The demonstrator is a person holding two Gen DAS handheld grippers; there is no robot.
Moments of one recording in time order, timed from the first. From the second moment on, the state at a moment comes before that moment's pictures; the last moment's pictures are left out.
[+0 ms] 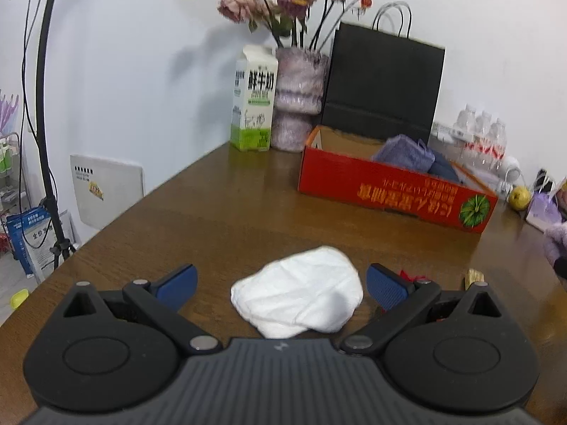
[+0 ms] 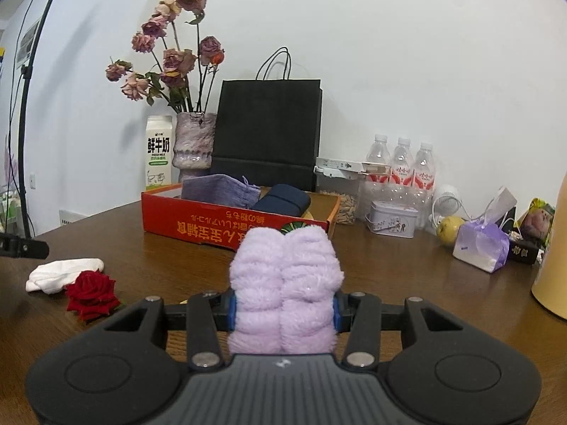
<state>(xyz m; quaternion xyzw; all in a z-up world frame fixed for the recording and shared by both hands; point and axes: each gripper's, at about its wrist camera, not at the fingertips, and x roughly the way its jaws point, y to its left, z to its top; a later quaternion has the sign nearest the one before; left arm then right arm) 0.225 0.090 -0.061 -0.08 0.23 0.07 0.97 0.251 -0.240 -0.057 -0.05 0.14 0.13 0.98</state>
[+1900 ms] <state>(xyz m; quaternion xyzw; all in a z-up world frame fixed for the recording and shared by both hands) 0.260 0.076 -0.072 -0.01 0.29 0.04 0.95 0.258 -0.242 -0.060 -0.04 0.16 0.13 0.98</state>
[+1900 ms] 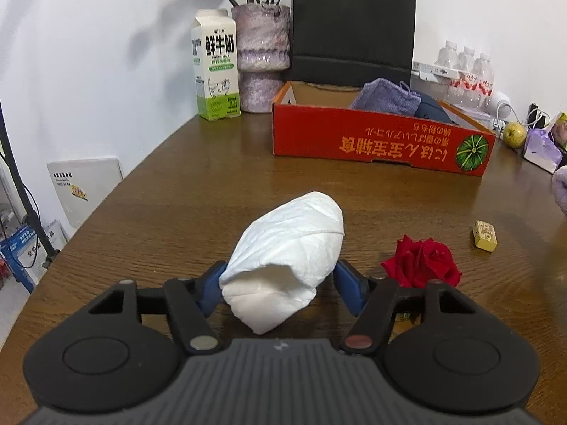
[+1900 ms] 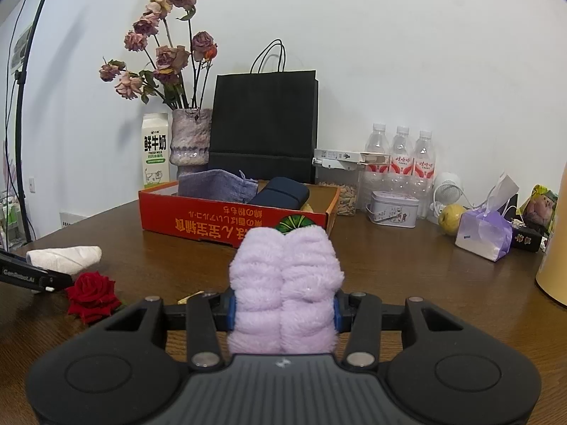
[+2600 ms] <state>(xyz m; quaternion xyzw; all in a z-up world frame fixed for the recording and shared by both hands) 0.227 0.056 -0.055 0.01 0.21 0.07 0.98 0.254 -0.238 -0.059 -0.05 0.14 0.13 0.98</state>
